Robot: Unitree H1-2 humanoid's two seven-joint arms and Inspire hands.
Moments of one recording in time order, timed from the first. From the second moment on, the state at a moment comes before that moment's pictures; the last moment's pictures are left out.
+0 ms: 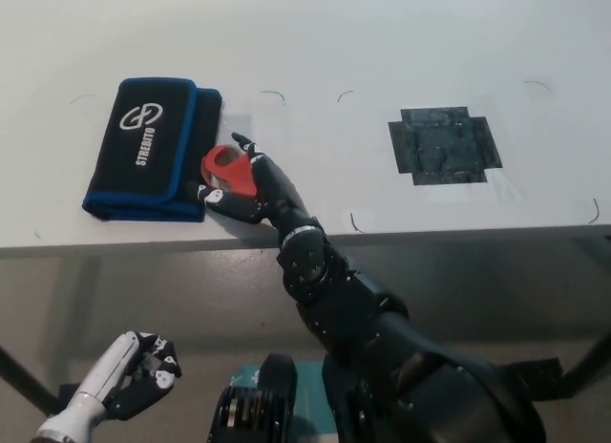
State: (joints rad) left_arm -0.05 0.37 -0.12 0.11 0.23 -0.05 -0.15; right_arm -1.06 0.27 0.22 1.36 -0.26 -0.22 -0.29
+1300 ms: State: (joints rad) left_arm -0.04 0.36 -0.10 0.13 0.22 -0.05 -0.15; right_arm -0.68 -0.05 0.36 0.60 -0.39 -0.17 -0.22
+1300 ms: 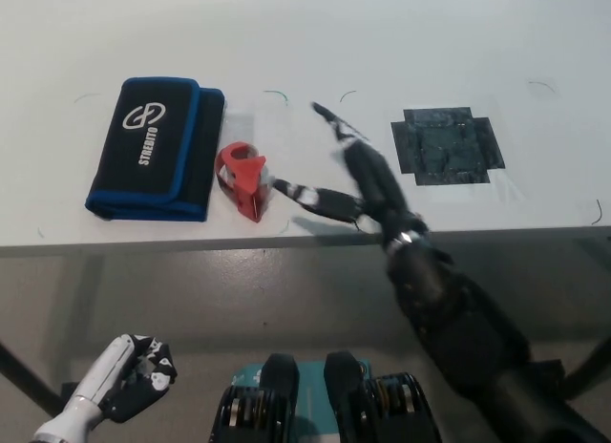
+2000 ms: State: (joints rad) left_arm -0.07 0.37 -0.09 0.15 0.22 -0.06 -0.15; right_arm -0.05 -0.34 0.24 -0.08 -0.39 -0.13 -0.13
